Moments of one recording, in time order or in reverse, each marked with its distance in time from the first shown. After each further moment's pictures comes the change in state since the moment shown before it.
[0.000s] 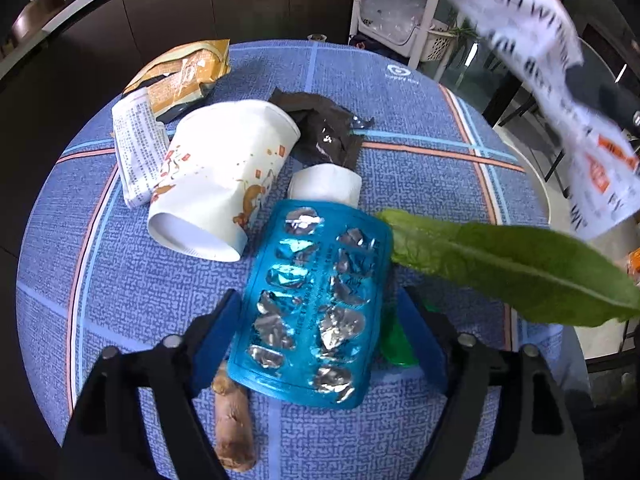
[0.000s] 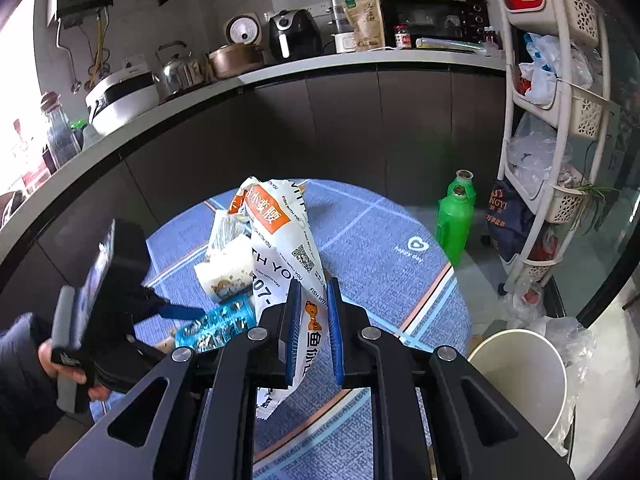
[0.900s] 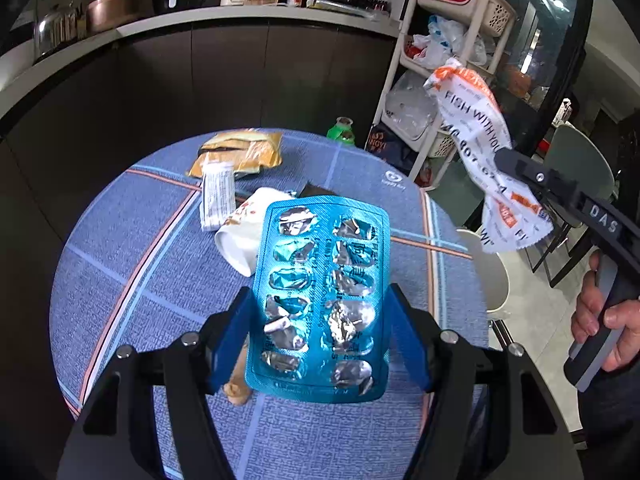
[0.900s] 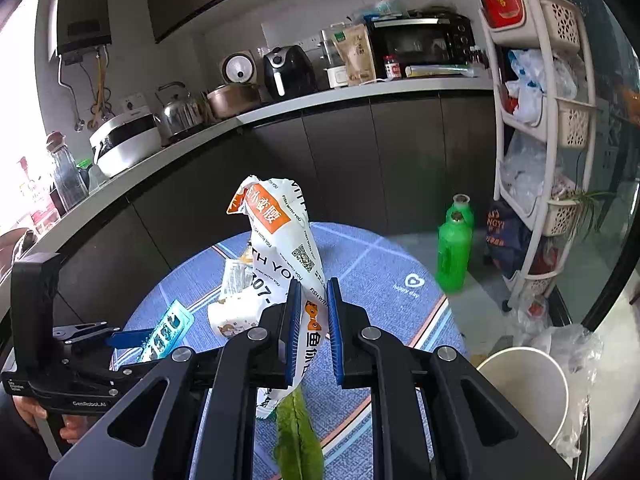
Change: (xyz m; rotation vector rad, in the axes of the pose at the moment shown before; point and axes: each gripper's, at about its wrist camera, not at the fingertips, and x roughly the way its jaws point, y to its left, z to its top) left arm -0.111 0.002 -0.032 -0.198 -0.297 -0.005; right arm -0.027 -0.003 0.016 0.052 -0.107 0.019
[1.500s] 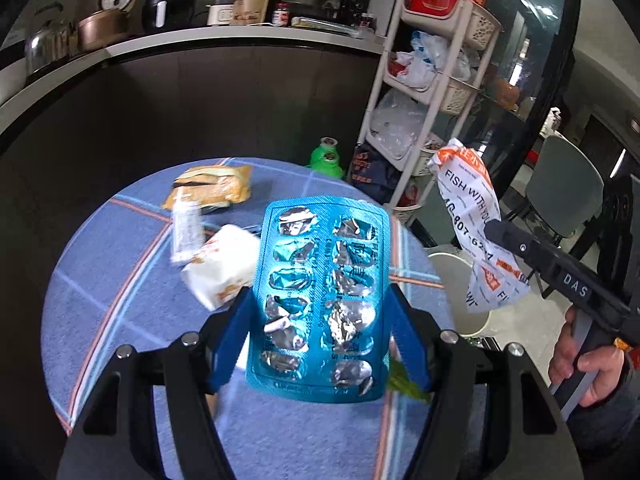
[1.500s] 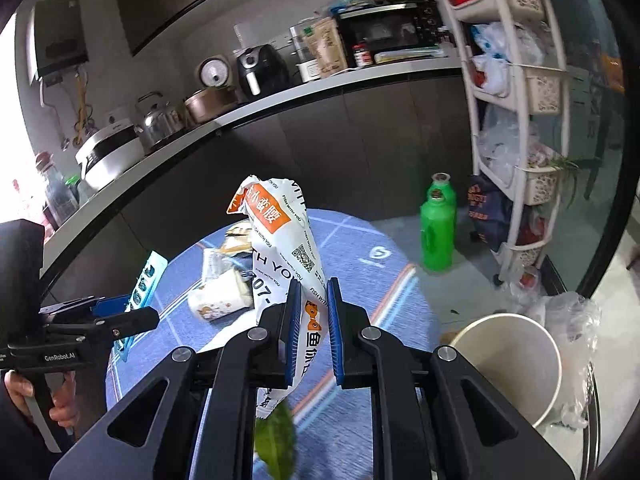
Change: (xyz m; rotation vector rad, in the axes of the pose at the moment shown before) left arm -0.006 -0.040 0.023 0.023 -0.056 -0.037; right arm -0.026 -0.047 -0.025 0.111 0.009 -0.043
